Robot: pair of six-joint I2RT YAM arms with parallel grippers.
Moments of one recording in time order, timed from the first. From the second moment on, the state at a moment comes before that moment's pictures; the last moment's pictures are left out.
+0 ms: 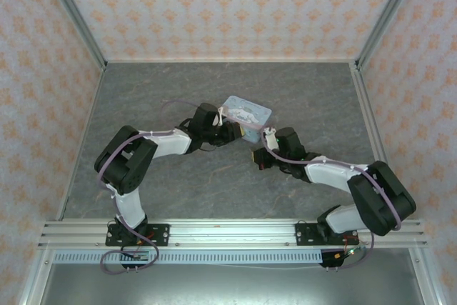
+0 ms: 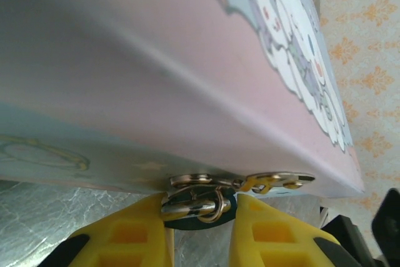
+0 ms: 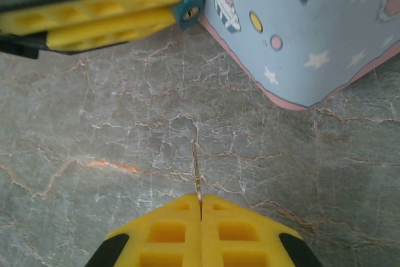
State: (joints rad) left arm -0.53 1.82 0.95 0.20 0.47 -0.94; right arm 0.54 1.38 0.49 0.15 -0.34 0.33
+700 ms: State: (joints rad) left arm -0.53 1.80 1.00 0.08 0.50 -0.98; right arm 0.54 1.45 0.61 0.15 -0.31 0.23
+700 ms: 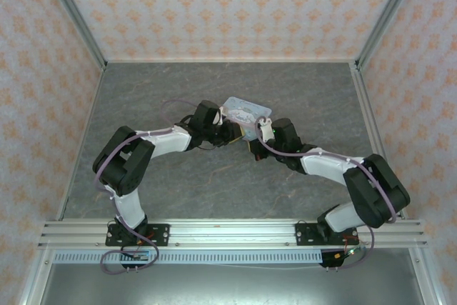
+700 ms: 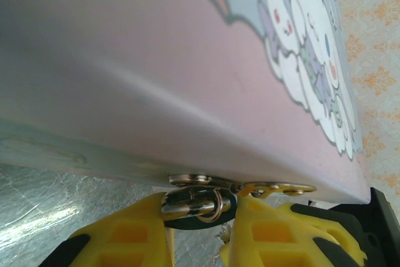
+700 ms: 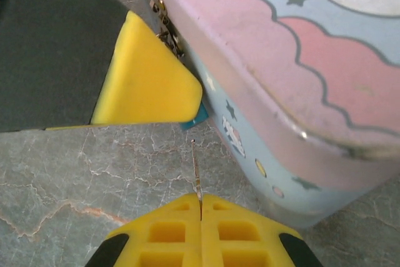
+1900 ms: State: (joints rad) left arm -0.53 1.80 1.00 0.06 0.50 -0.96; right arm 0.54 1.50 0.65 0.15 -0.33 0.22
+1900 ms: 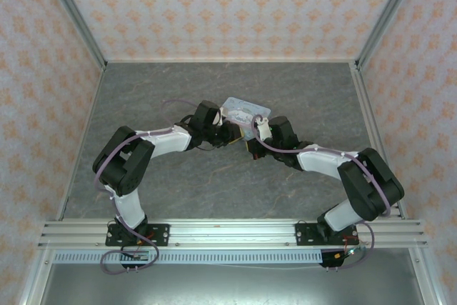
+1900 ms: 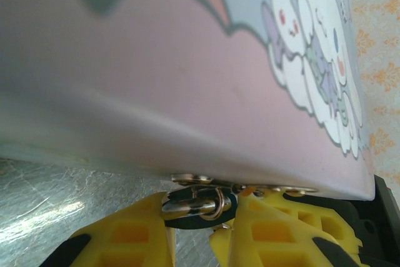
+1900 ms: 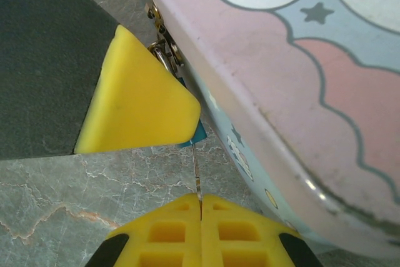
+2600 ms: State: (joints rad) left arm -0.53 1.76 1.00 0.03 0.47 -0.96; right arm 0.54 1.53 0.67 0.18 -0.36 0.23
